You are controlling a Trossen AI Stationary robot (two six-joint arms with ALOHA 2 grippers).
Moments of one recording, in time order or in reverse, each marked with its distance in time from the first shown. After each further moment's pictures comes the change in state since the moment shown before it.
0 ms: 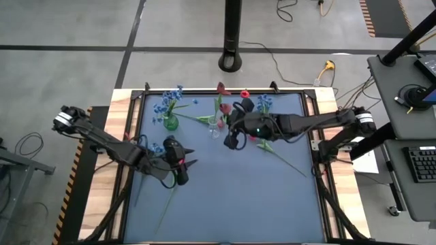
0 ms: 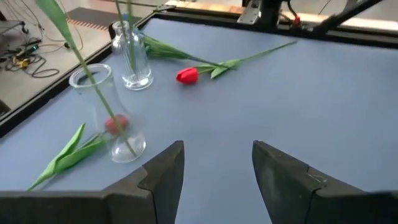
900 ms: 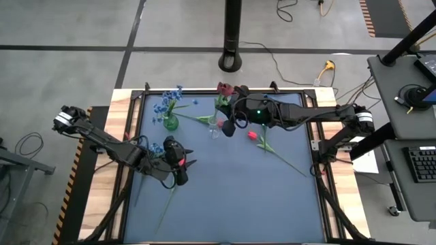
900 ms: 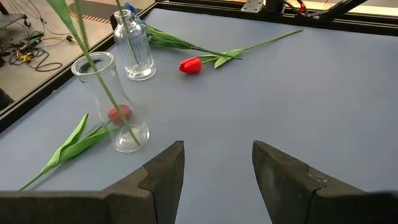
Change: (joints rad) left arm -0.007 0.007 -0.002 -0.036 -0.002 -0.026; right arm -0.128 0.007 0.037 0.107 -0.199 0.022
